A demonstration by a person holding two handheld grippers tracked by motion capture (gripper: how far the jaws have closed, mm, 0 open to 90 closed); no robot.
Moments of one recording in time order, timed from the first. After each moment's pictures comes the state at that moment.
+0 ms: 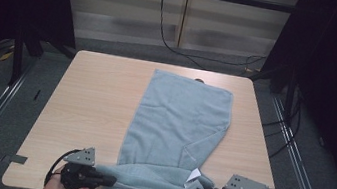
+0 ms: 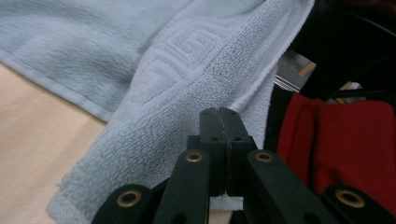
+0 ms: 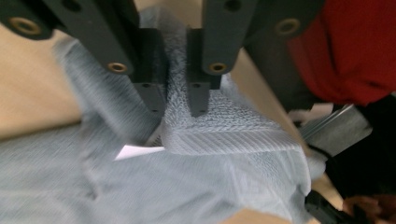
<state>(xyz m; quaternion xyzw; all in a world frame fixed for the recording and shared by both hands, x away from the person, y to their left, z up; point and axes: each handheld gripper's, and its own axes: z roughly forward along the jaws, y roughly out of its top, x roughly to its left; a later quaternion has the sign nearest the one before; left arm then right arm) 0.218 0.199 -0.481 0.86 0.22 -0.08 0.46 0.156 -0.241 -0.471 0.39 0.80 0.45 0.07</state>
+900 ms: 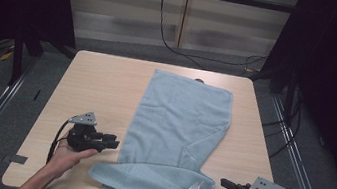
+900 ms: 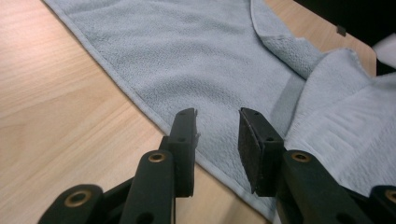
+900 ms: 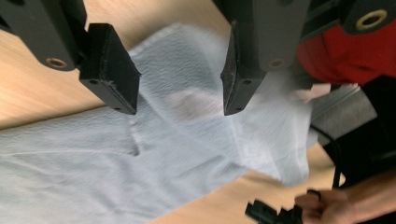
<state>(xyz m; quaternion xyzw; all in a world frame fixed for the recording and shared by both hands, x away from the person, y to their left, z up) 0.316 0.205 -0.477 0.83 0.31 -0.02 0.47 0.142 -0.273 -0.431 0.40 0.77 0.49 0.11</state>
